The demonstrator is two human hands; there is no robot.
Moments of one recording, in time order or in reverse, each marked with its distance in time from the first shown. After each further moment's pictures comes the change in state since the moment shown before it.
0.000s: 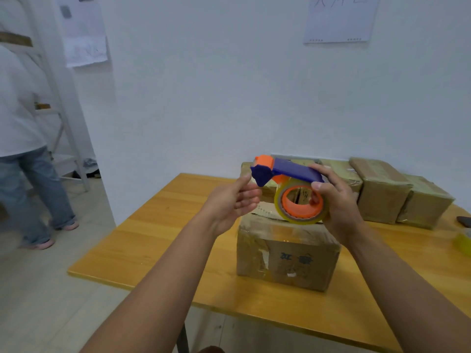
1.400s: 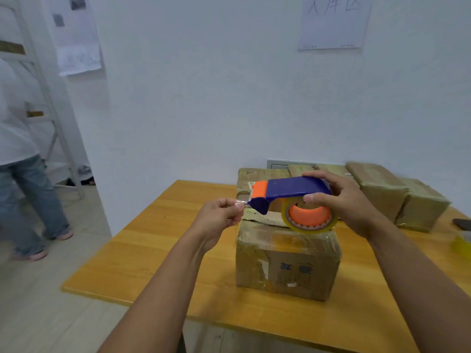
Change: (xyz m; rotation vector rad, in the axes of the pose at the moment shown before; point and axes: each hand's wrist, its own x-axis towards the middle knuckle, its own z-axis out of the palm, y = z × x) left_hand 0.015 -0.018 -0.031 0.229 -0.010 0.134; right_hand 0.016 -0.027 -0.024 -0.432 -0.168 0.024
